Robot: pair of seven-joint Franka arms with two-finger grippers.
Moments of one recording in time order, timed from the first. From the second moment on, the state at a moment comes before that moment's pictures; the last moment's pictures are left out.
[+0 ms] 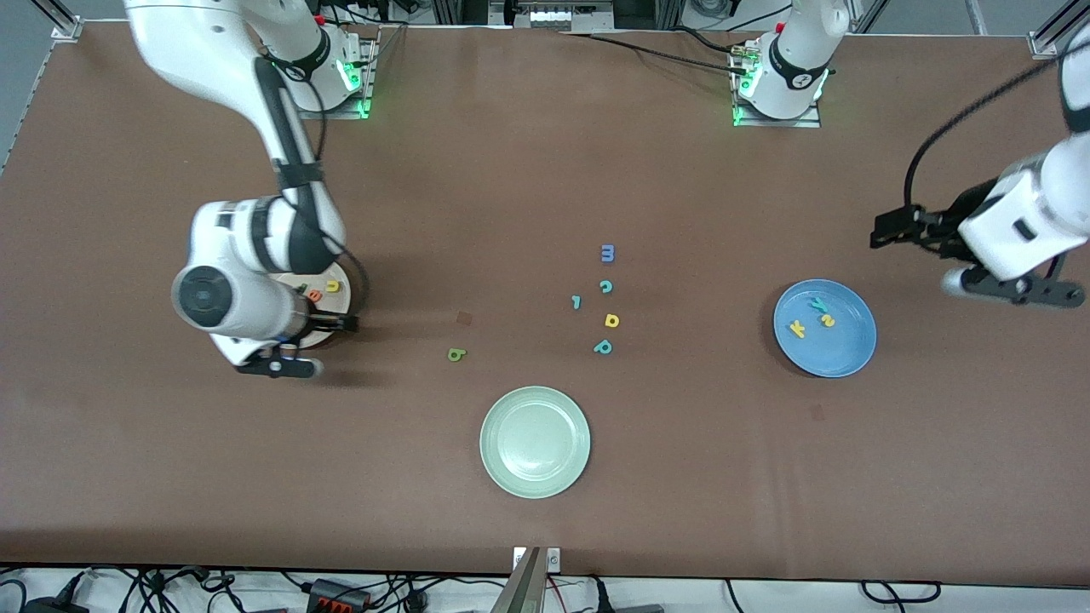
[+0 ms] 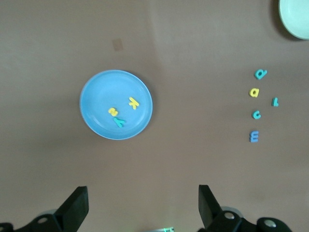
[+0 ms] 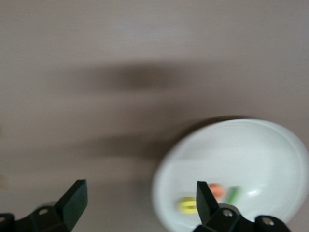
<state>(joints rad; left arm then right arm) 0.01 0.16 -0.08 -1.43 -0.05 1.45 0.03 0.61 0.60 -0.39 -1.67 0.25 2.05 0.26</state>
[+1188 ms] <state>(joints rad) 0.00 0.09 -0.02 -1.55 0.00 1.52 0.03 0.75 0.83 -0.29 -1.52 0.26 2.32 0.76</state>
